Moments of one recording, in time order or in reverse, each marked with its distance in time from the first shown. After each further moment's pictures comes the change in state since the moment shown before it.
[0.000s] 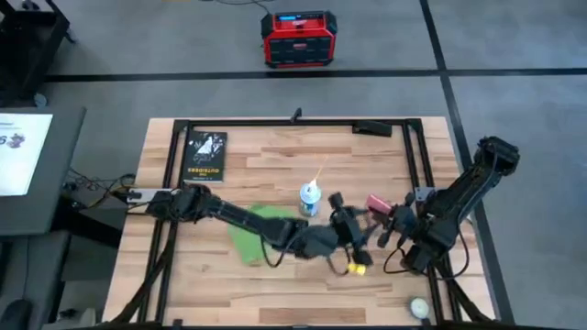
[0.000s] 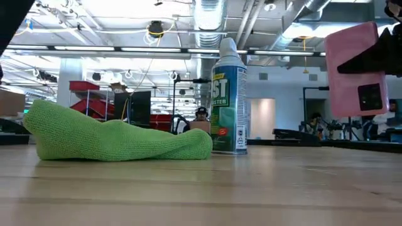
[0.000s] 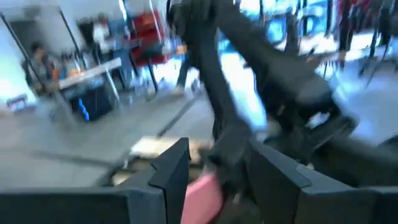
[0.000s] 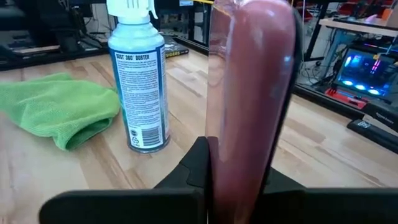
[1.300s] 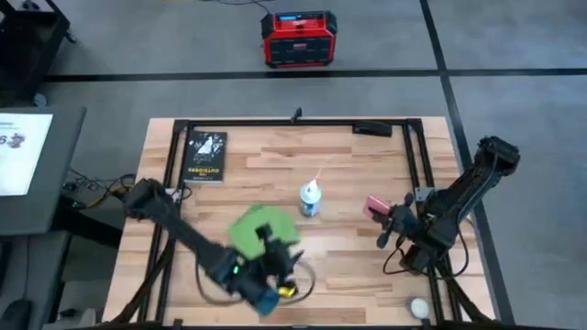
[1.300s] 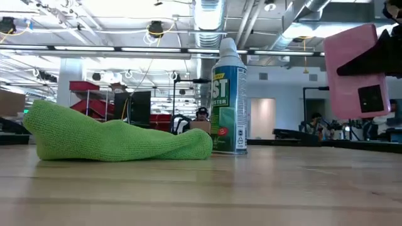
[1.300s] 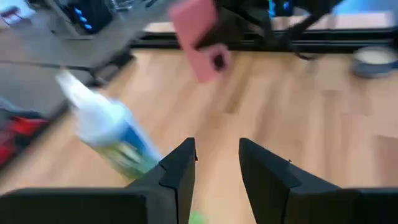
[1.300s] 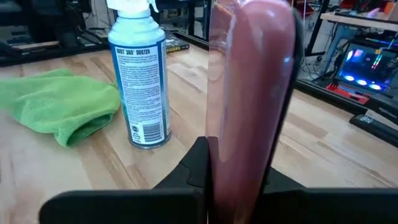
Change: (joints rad) left arm -0.357 -0.350 -0.592 -0.459 -0.290 -0.706; right arm -0.012 0.000 0.000 0.035 -0.021 -0.025
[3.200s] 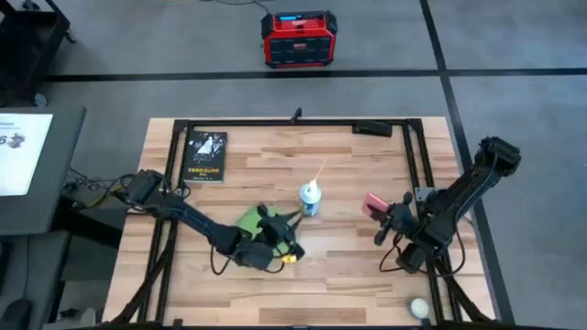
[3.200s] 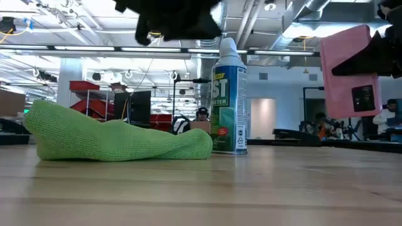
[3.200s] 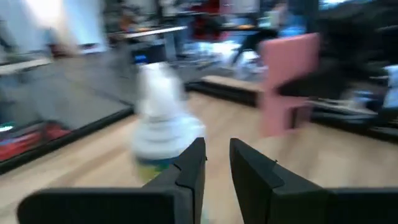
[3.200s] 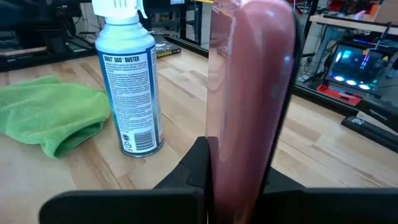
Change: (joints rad) left arm 0.181 -0.047 -0.449 1.062 -0.072 0.467; right arm -0.044 0.000 0.000 0.021 0.019 -0.027
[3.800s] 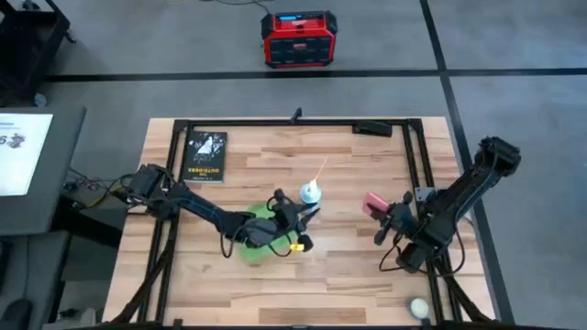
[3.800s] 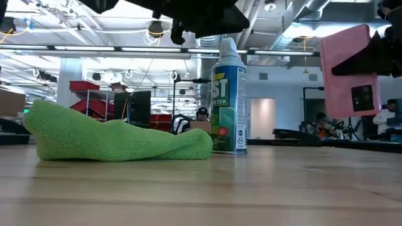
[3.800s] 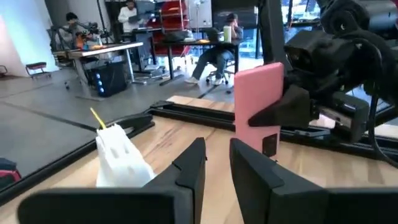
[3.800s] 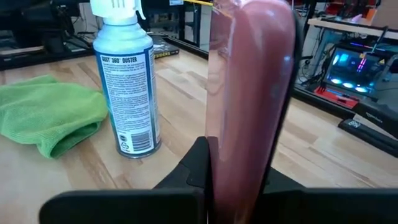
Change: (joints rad) left arm 0.149 0.000 0.000 0.074 0.222 0.127; right arm -0.009 0.000 0.000 -0.012 0.002 -0.001
